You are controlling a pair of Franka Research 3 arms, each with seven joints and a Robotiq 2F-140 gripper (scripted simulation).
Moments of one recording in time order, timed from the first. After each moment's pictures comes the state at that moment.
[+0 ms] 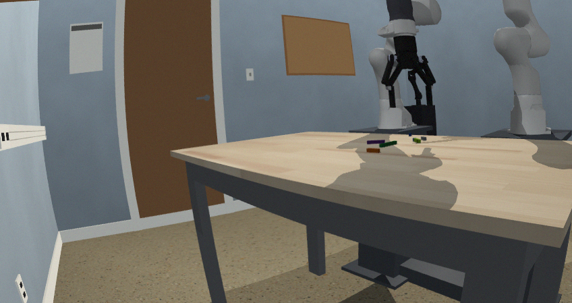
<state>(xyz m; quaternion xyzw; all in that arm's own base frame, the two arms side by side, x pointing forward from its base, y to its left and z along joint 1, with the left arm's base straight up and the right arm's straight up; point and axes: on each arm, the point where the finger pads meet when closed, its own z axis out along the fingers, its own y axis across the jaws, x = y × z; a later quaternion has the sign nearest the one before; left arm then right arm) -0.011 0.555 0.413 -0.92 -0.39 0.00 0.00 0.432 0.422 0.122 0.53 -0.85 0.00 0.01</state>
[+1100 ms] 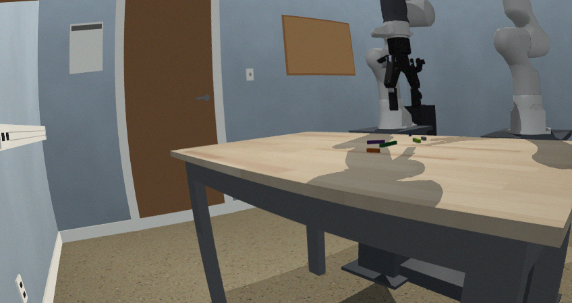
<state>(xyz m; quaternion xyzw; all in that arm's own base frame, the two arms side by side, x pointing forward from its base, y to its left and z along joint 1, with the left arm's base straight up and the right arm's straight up) -0.011 0.555 0.413 -0.92 -0.39 0.00 0.00 0.456 0.411 0.115 0.74 -0.67 0.00 0.01</state>
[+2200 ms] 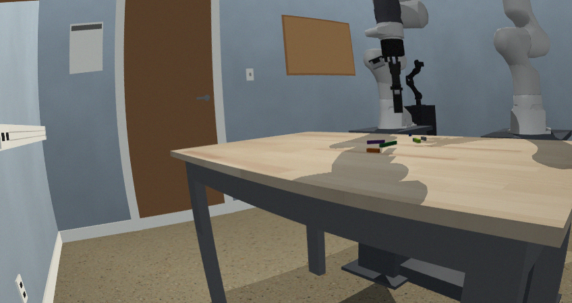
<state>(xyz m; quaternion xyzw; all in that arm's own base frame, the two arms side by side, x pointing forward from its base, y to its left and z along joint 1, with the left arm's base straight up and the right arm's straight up) -0.011 0.555 0.413 -0.92 -0.39 0.00 0.00 0.480 0.399 0.109 0.89 -0.46 0.00 0.01</state>
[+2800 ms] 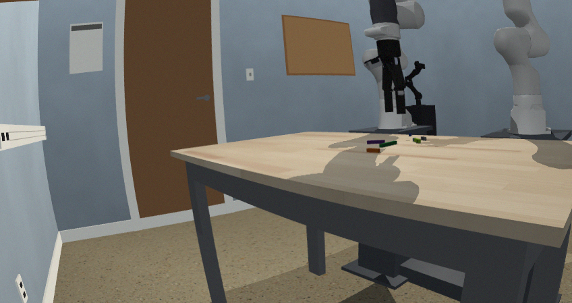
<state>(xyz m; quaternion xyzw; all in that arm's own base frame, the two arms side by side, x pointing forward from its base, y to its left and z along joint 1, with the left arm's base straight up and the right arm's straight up) -0.011 0.555 0.413 -0.92 -0.39 0.00 0.00 0.493 0.393 0.106 0.95 -0.33 0.00 0.01</state>
